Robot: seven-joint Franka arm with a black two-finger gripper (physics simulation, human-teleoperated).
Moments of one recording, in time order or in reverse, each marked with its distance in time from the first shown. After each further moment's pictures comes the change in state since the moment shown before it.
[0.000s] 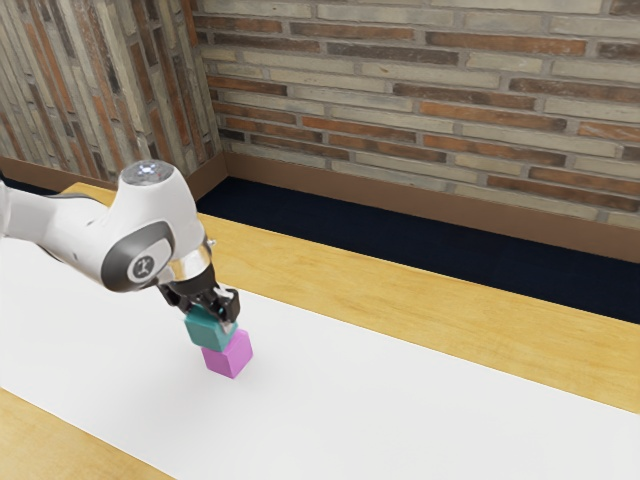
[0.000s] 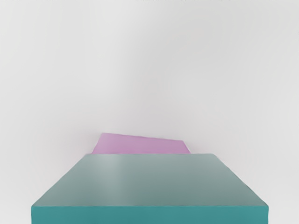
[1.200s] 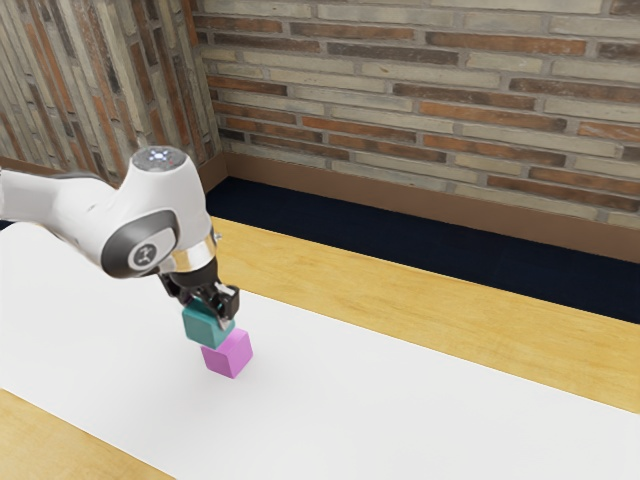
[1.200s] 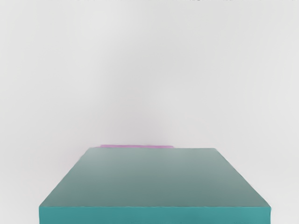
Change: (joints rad) arm 0.013 -0.043 -0.046 0.038 0.074 -0.127 0.000
